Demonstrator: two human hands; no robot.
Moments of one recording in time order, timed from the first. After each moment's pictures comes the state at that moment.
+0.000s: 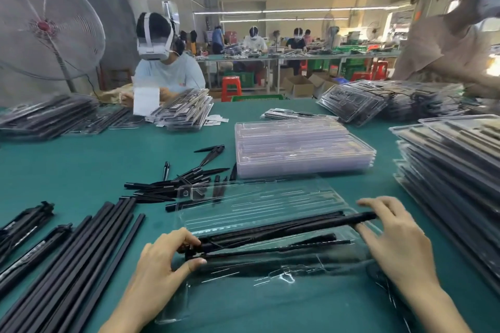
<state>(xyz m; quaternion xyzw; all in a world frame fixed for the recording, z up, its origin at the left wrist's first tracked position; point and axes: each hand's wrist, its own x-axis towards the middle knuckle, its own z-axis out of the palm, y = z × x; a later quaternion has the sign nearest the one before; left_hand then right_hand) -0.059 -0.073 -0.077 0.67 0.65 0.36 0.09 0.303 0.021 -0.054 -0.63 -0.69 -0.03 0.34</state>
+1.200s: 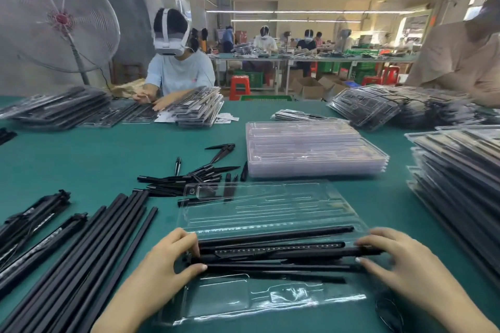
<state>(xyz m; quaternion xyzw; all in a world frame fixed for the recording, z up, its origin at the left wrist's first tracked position) -0.077 -0.079 -0.072 0.69 0.66 0.27 0.13 0.310 0.002 -0.048 -0.56 -0.81 0.06 0.18</state>
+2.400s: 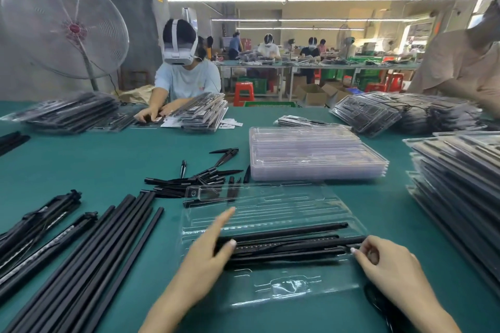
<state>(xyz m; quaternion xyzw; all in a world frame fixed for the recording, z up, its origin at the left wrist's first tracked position) -0.015 -0.066 -0.063 0.64 0.62 0.39 0.22 0.291 0.009 -0.067 -0.67 -0.70 0.09 0.22</state>
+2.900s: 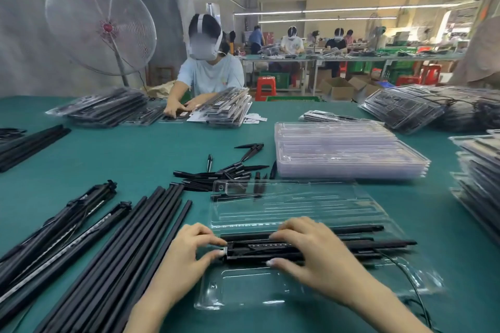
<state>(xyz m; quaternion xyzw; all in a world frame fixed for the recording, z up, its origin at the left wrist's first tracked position) -0.081 -0.089 -0.072 0.65 0.67 0.35 0.08 0.160 -0.007 -0.039 -0.31 -0.94 0.06 0.16</state>
